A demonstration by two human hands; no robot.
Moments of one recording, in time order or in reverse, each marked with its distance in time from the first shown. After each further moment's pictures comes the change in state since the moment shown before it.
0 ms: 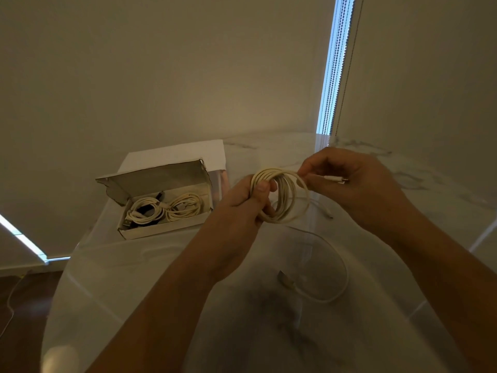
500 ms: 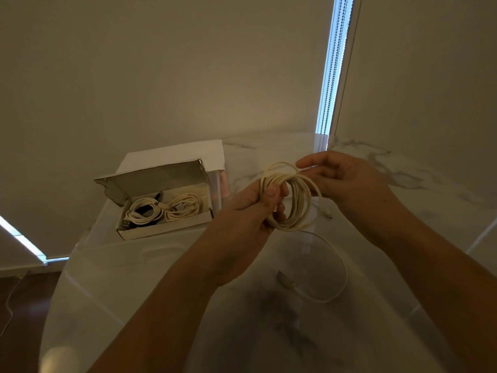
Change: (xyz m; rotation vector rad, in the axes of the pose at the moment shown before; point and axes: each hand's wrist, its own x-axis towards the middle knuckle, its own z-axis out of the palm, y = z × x) left_hand -0.006 0.003 0.008 -0.186 -0.122 -0.093; right_hand 0.001 0.004 0.008 0.363 0.014 0.293
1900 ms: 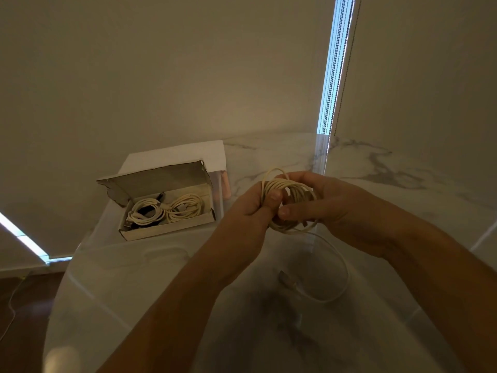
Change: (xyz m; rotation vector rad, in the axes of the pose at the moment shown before) left_hand 0.007 -0.013 -0.008 0.412 0.055 0.106; right_hand -0.004 -0.001 0.010 0.174 -0.390 0.205
